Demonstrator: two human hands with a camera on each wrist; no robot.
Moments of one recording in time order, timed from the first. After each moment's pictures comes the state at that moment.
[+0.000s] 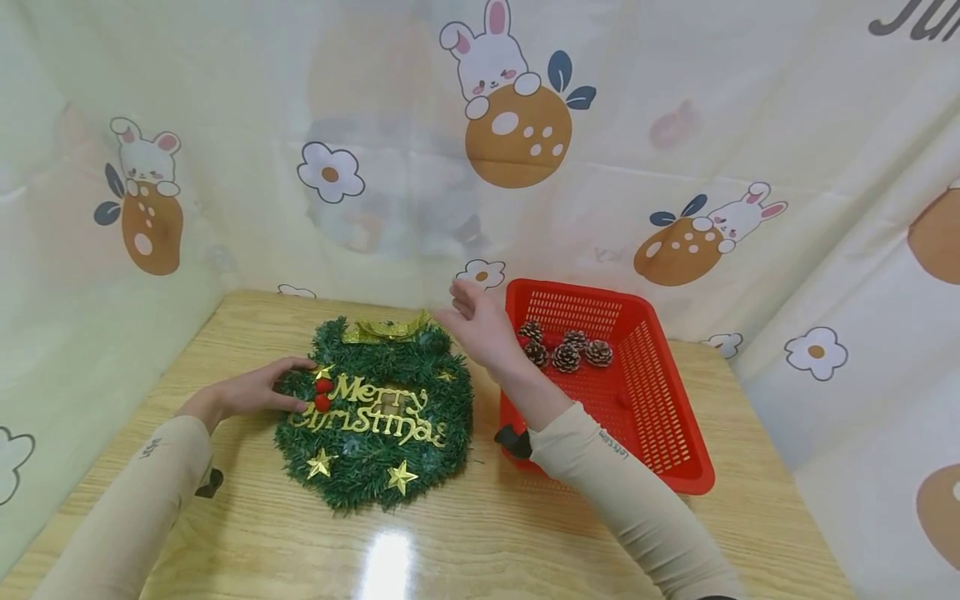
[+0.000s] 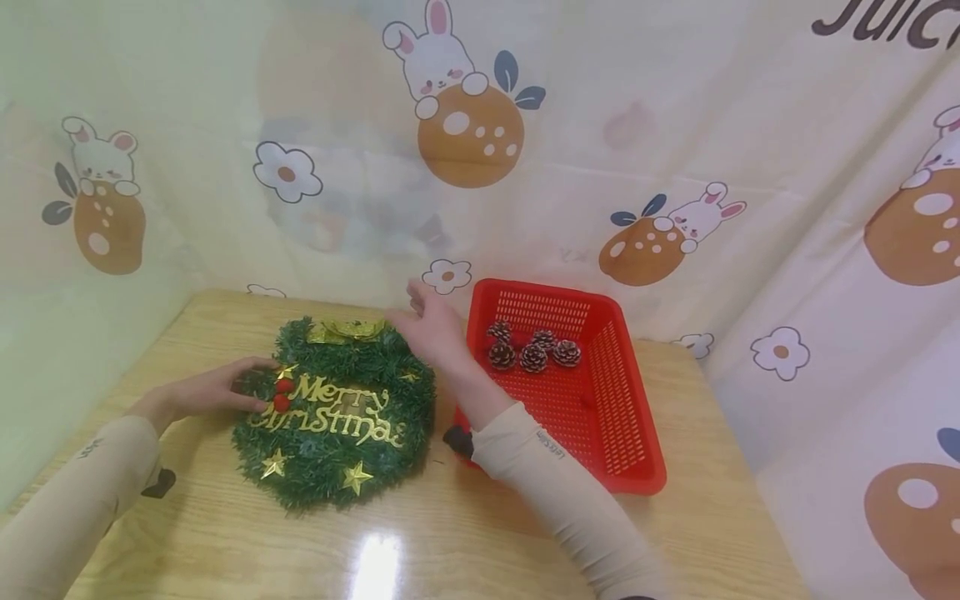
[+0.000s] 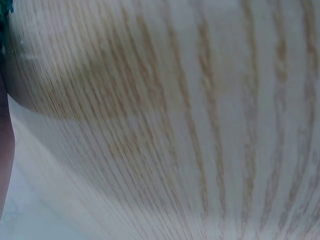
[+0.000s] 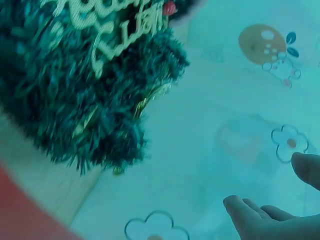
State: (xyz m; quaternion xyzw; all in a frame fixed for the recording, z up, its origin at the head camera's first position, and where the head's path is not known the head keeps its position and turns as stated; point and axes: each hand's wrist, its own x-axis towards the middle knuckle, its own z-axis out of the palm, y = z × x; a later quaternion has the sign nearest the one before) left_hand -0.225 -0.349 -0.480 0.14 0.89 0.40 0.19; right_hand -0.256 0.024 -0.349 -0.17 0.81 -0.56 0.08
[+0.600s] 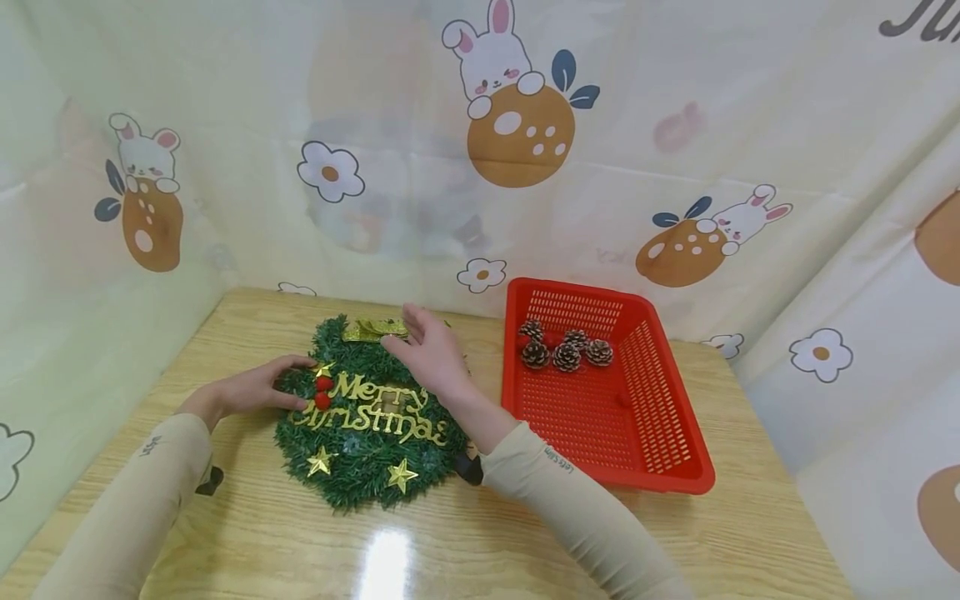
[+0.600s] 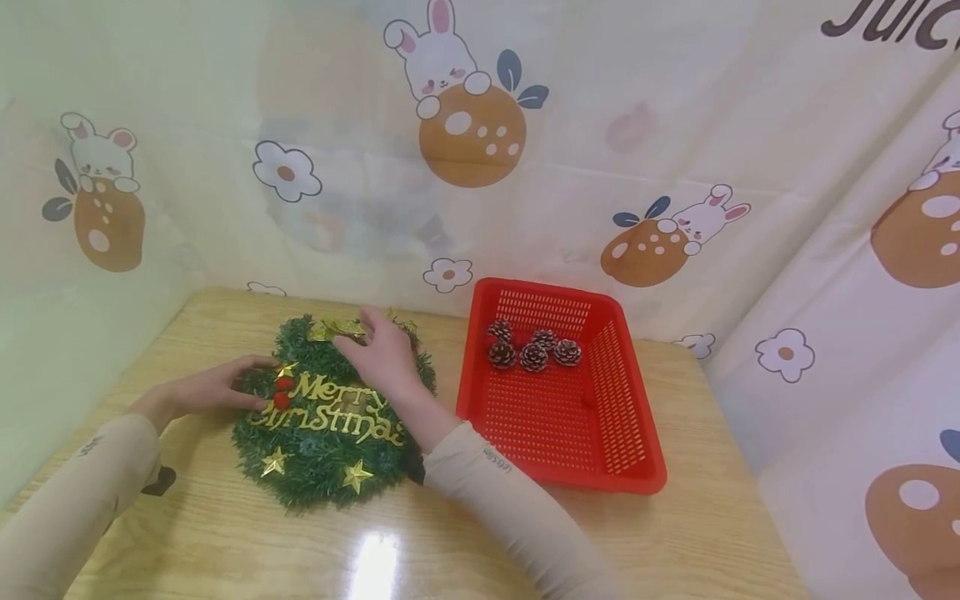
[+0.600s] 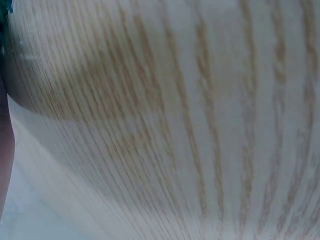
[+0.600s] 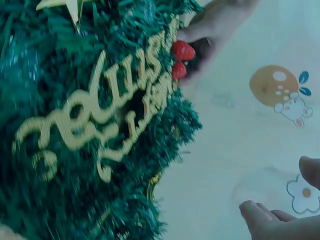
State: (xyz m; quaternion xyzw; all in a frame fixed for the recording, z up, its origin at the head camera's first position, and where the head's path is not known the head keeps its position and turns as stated) left_hand -0.223 -0.347 -0.476 0.14 0.89 0.40 0.19; right_hand -0.234 -0.031 -0.381 -0.16 0.79 -0.58 0.10
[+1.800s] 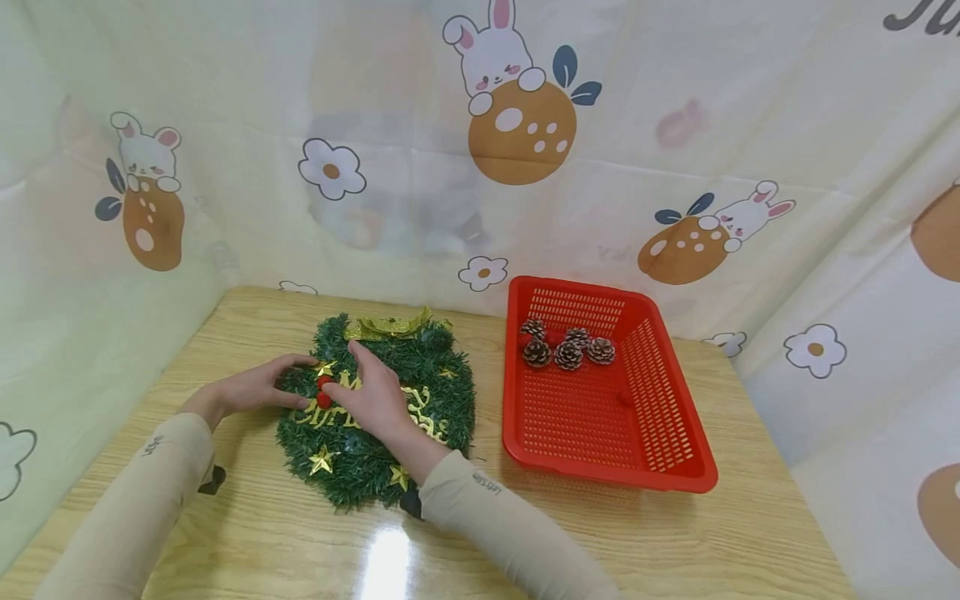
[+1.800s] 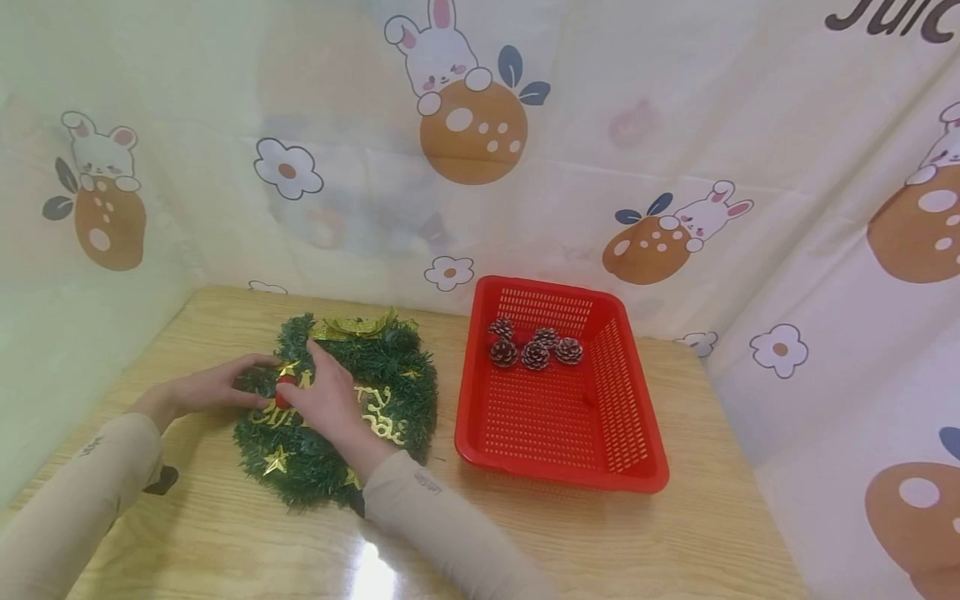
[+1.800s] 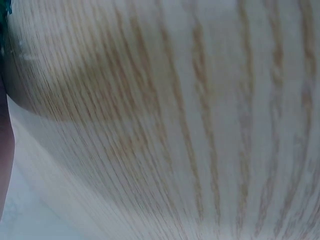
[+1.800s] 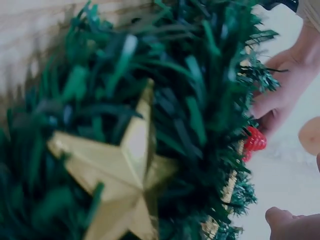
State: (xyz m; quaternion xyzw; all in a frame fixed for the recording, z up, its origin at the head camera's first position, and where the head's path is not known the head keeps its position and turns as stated) left_hand -0.221 -0.345 -0.474 0.15 0.88 0.42 0.19; right_hand -0.207 -0.099 -0.444 -0.17 0.84 -0.51 0.09
